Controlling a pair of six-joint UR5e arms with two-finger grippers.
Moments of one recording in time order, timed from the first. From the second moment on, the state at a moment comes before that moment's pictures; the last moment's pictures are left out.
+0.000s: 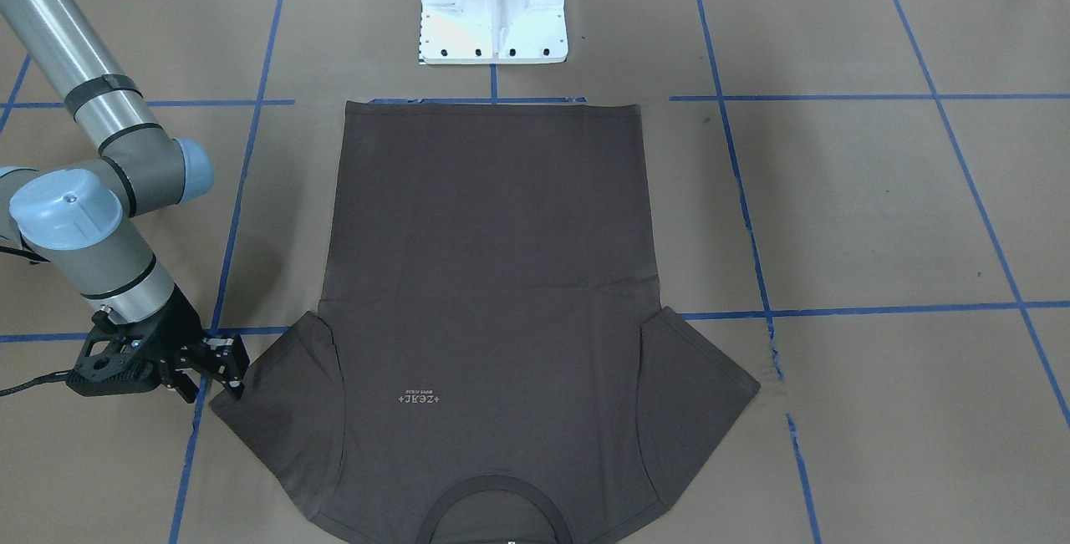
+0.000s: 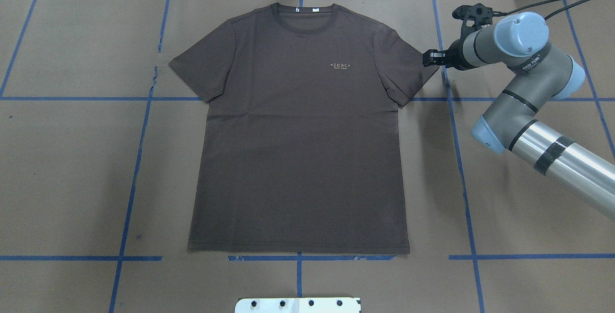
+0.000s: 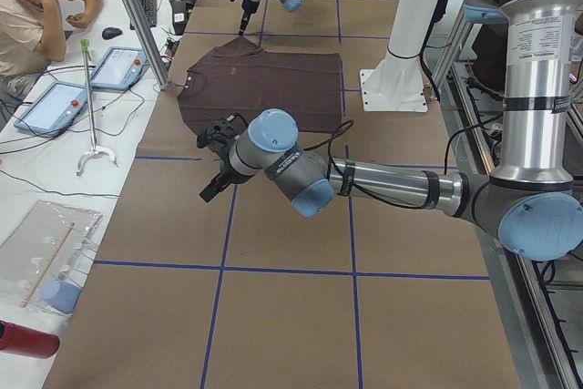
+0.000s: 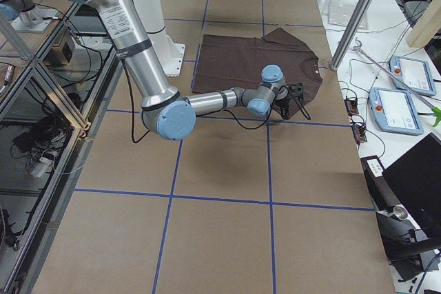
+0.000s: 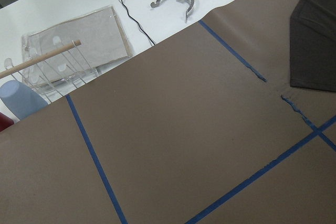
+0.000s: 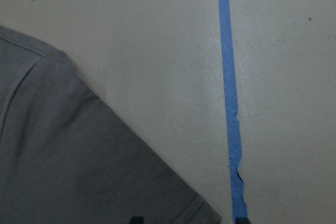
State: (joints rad) left arm -1.53 -1.52 -1.74 -2.31 -2.34 -0.05; right arm 0.89 -1.10 1.21 -0.75 1.87 1.04
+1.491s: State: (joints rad) left arm -1.53 -1.51 -1.74 -2.31 -2.34 -0.05; right arm 0.87 -1.07 1.16 -0.75 1.83 1.03
